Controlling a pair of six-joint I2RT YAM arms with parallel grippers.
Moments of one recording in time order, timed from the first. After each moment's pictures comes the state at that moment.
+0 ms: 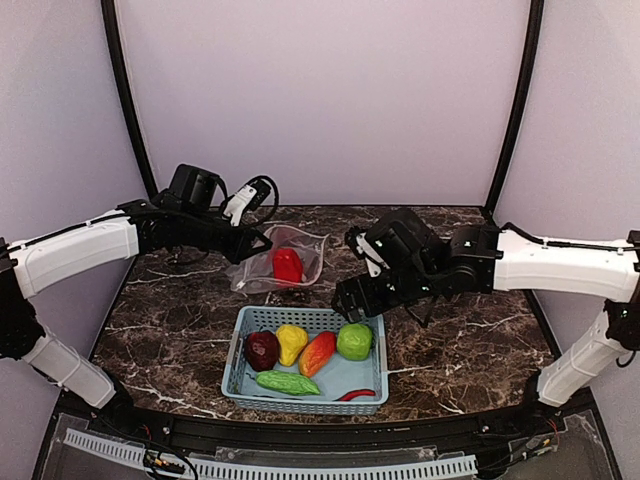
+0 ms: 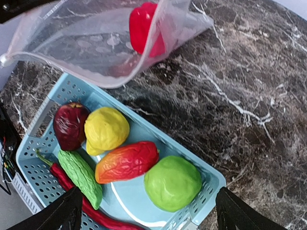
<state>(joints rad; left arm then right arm) -0.60 1.42 1.17 -0.40 0.31 0.03 1.09 1.46 1.23 -0.59 0.17 0.48</state>
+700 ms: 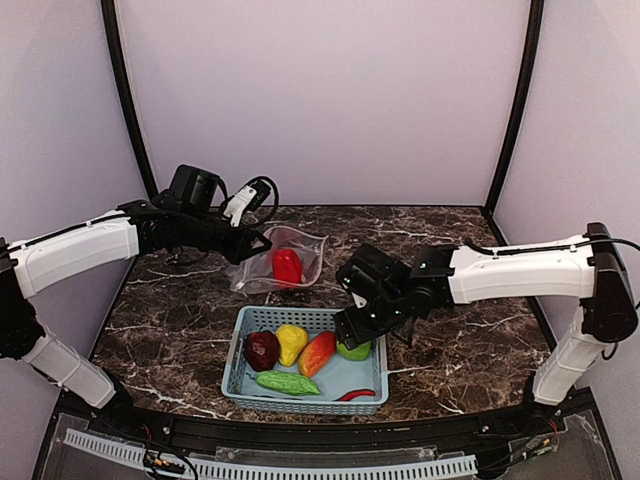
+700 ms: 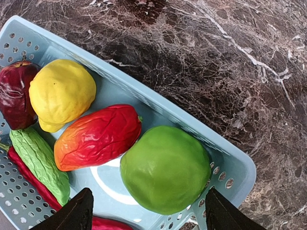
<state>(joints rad) -0.60 1.42 1.17 -0.40 0.30 0.03 1.12 1.65 1.21 -0.67 0.16 0.56</state>
